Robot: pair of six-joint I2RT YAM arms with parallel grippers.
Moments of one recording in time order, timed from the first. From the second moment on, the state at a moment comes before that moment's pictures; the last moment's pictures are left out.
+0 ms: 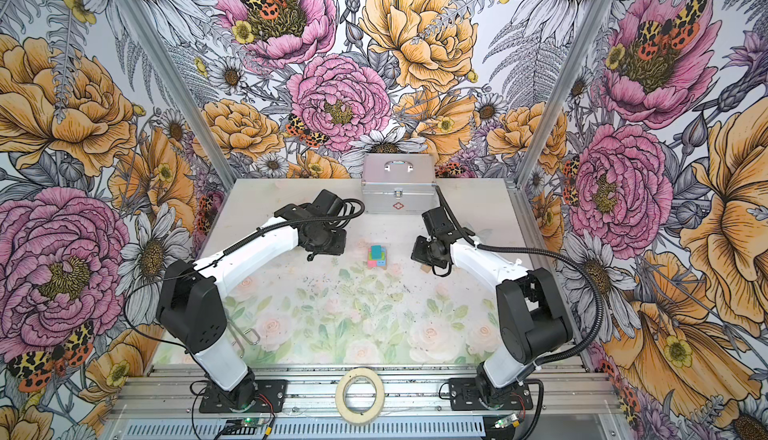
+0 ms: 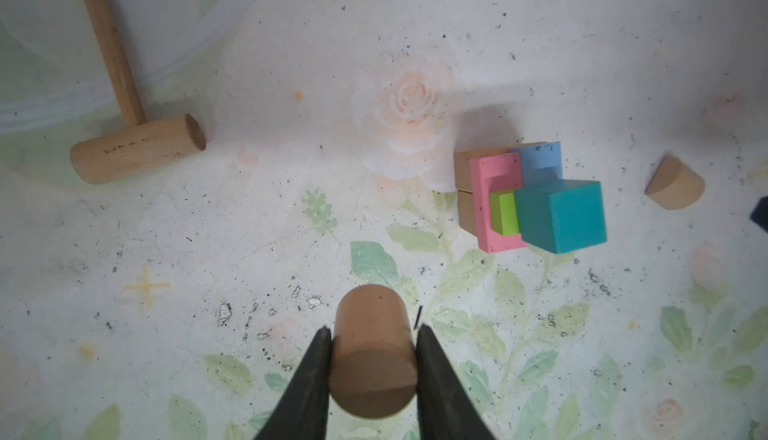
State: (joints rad) left arm -0.58 1.72 1.49 -0.92 -0.09 -0.42; right arm 0.35 1.60 1.07 -0.56 -0.15 0.64
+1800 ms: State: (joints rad) left arm -0.77 2.13 2.03 -1.16 -0.11 -0.27; right arm 0.29 1.56 0.98 -0.56 -0.15 0.62
